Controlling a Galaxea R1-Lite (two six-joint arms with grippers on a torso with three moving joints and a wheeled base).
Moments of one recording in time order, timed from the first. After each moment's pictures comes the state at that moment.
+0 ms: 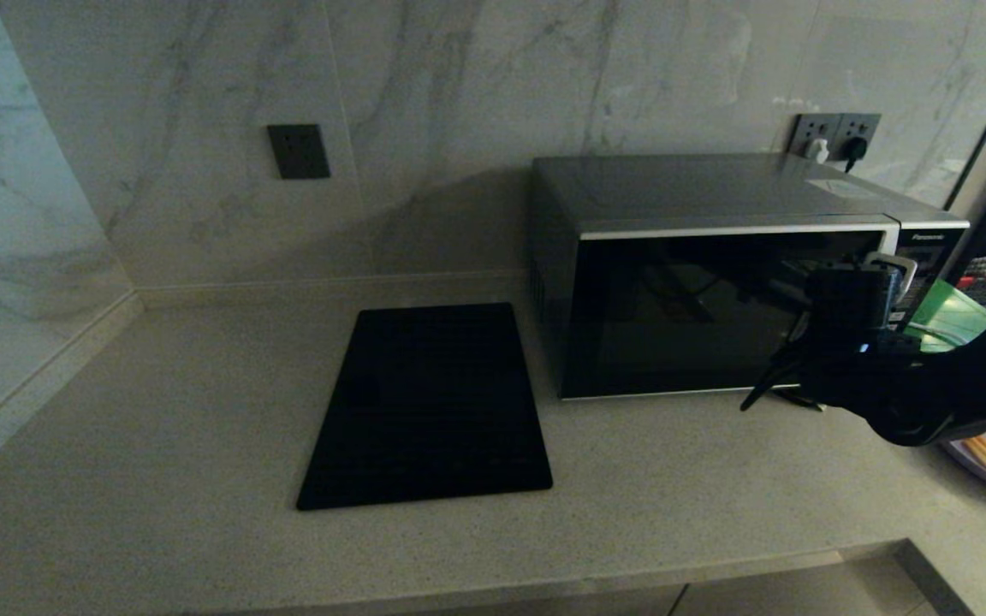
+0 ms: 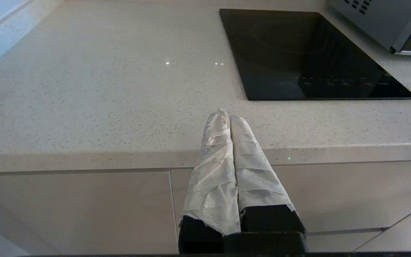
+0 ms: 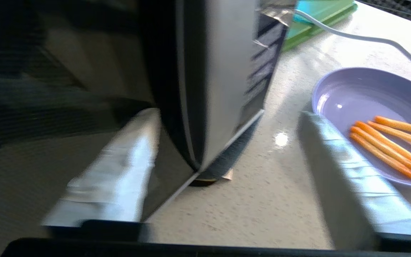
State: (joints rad) left arm 0.00 0.00 0.00 -0.01 0.02 -0.07; right arm 0.10 2.05 -1.05 -0.75 -0.86 0.27
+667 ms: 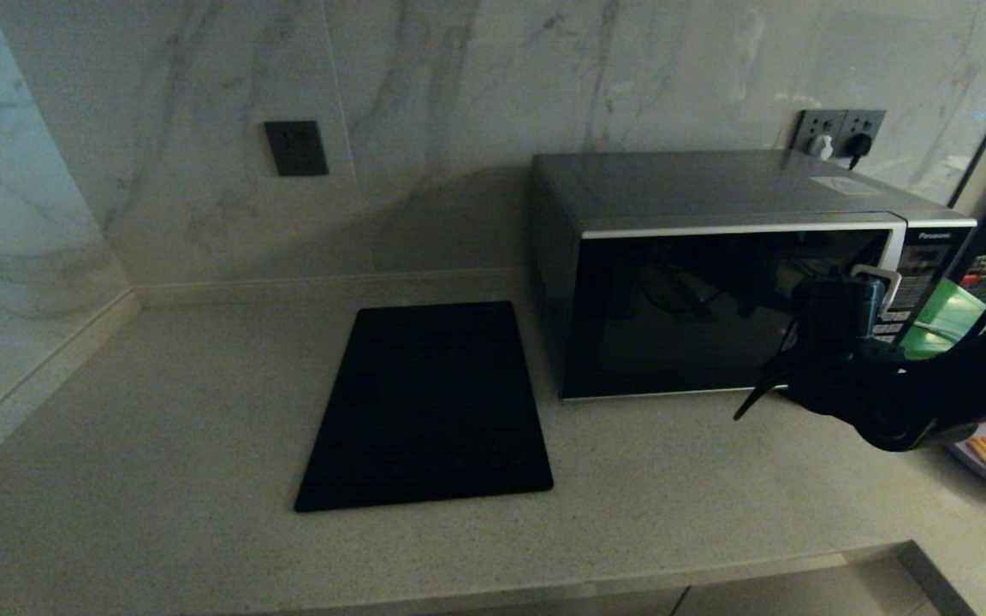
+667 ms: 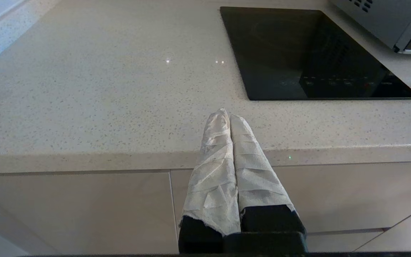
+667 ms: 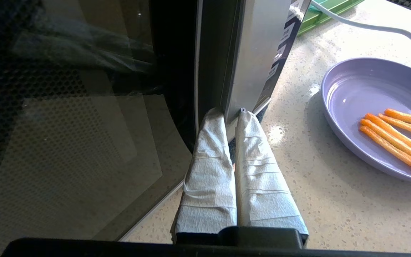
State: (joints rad) left arm 0.00 0.00 0.00 -0.01 0.02 -0.07; right arm 0.10 2.09 -1.05 -0.75 -0.86 0.27
